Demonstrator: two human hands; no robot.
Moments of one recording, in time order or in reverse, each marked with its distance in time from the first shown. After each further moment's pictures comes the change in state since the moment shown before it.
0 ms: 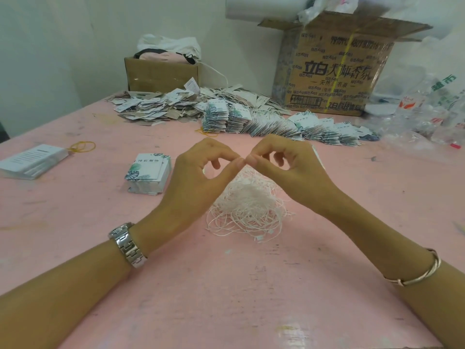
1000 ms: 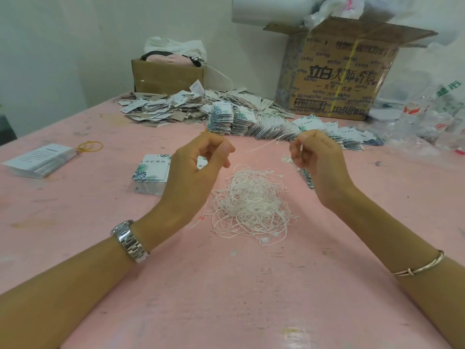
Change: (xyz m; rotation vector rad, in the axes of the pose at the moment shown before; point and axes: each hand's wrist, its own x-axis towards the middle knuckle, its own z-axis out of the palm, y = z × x) left_hand 0.006 -0.006 -0.008 -0.131 0.096 -0.079; right_hand 0.007 0.026 -0.018 0.532 0.394 0.417
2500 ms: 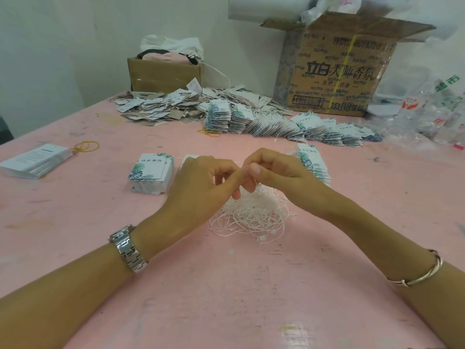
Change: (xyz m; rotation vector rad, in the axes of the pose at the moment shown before) left_hand -0.013 0.007 0.006 0.172 -0.251 0.012; right_hand -0.035 -0.012 0.029 -0.262 -0.650 -0.068
